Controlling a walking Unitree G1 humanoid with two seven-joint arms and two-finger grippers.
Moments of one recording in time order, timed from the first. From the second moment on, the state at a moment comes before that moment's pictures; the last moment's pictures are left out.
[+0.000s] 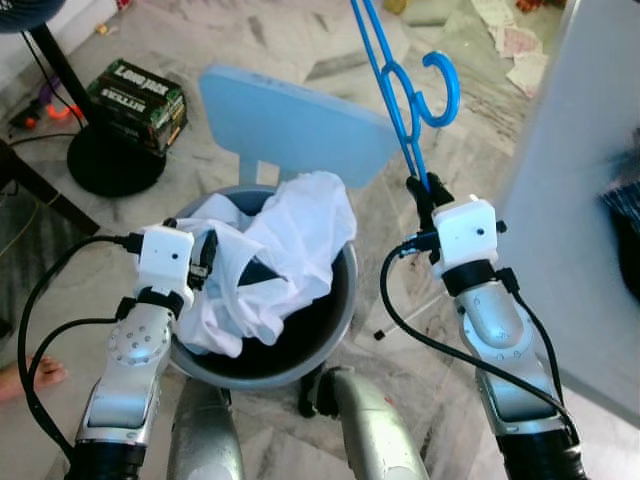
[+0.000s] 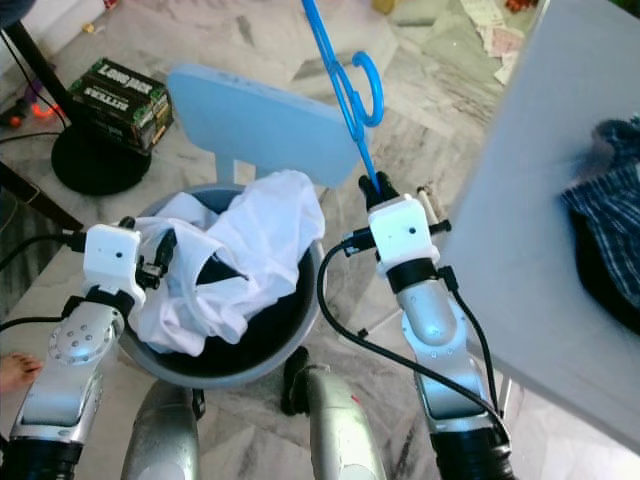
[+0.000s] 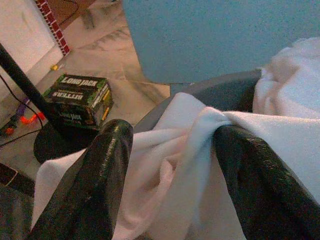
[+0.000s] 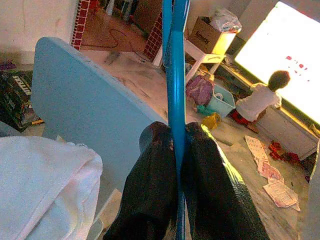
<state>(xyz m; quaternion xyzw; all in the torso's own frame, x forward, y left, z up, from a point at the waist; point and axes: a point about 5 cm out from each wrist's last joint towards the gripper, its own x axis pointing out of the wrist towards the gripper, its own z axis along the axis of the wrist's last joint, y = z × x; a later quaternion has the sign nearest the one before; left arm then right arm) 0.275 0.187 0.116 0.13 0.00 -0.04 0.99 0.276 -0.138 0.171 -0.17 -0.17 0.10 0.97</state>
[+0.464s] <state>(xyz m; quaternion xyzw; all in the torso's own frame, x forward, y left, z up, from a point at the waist) 0.275 0.187 0.116 0.13 -0.01 -0.04 0.99 0.276 -0.138 0.171 -0.17 -0.17 0.10 0.97</state>
